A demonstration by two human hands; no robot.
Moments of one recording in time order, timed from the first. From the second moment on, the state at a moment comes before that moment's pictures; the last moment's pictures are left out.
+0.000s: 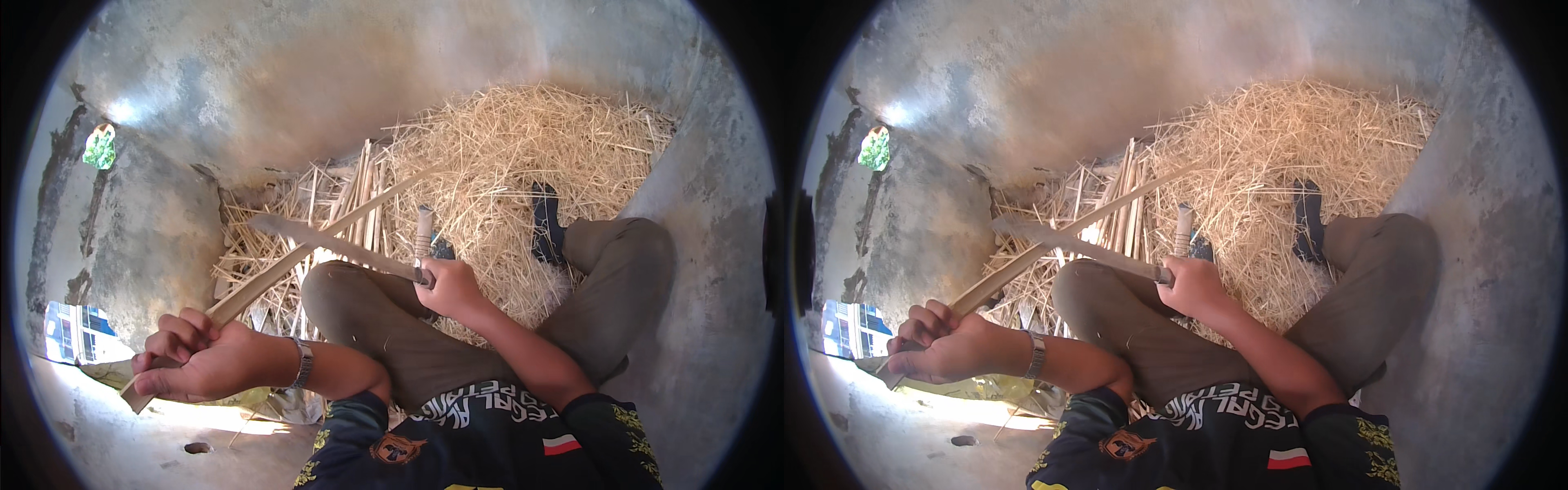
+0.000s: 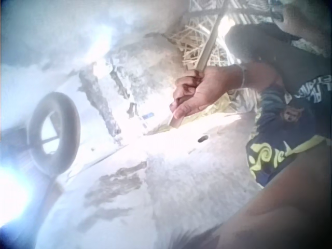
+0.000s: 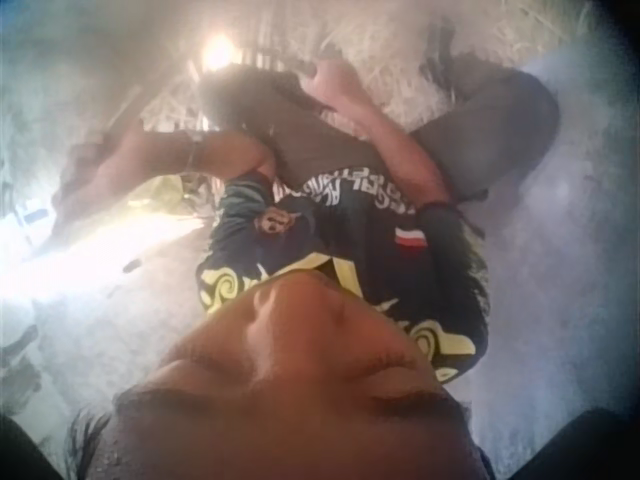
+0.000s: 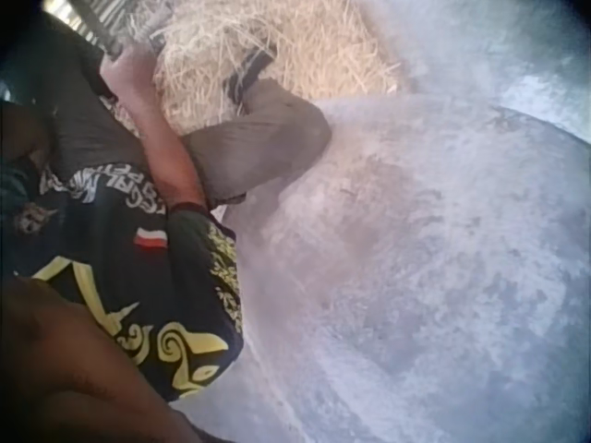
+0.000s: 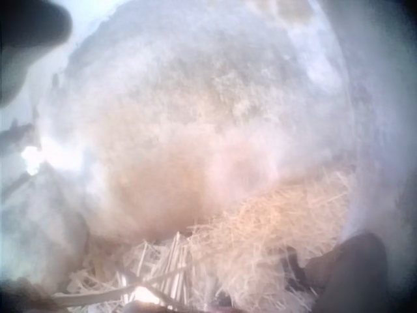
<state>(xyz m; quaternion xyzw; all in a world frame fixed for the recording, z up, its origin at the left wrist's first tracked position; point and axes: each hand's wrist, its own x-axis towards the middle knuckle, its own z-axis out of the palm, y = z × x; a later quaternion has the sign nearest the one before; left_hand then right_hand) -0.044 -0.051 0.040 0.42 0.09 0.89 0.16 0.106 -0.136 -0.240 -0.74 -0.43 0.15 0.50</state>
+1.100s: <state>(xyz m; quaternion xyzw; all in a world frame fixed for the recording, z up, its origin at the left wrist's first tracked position) -0.112 -0.092 0.030 0.54 -0.14 0.78 0.29 0.151 -0.133 -0.335 -0.84 -0.17 0.30 0.43</state>
